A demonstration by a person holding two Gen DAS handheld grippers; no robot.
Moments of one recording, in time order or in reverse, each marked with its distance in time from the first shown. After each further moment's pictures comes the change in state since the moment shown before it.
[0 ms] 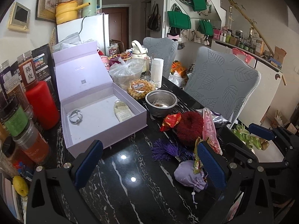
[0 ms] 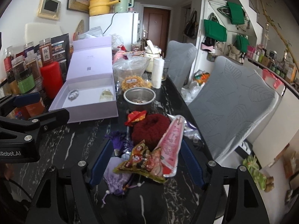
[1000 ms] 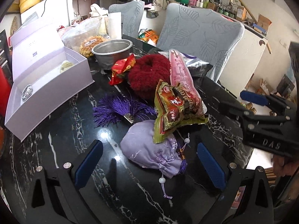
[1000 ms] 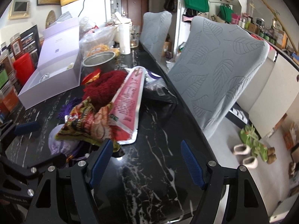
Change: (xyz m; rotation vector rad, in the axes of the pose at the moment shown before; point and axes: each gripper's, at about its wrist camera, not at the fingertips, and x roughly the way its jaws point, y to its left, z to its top) left arm 0.083 -0.070 -0.064 0.127 0.224 -0.144; right arm 0.042 -0.076 -0.066 0.139 0.164 -0.056
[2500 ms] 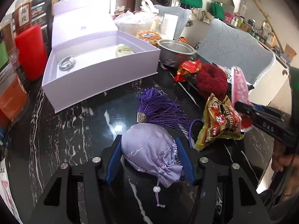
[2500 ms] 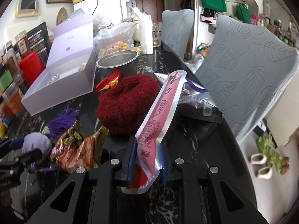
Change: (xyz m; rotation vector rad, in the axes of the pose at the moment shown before) left arm -0.028 0.098 -0.031 -0.245 -0.038 0.101; right arm 0.060 0.029 0.030 -0.020 0.001 0.143
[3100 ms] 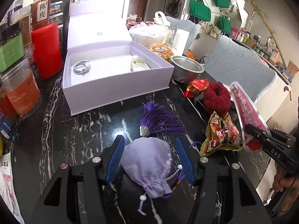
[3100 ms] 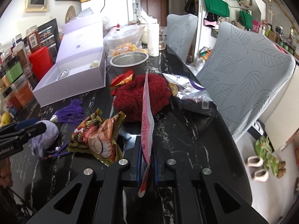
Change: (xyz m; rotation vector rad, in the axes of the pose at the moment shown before) left arm -0.023 0.019 0.007 -0.074 -0.083 0.004; right arm -0.032 0.018 -0.015 -0.046 -0.006 -0.016
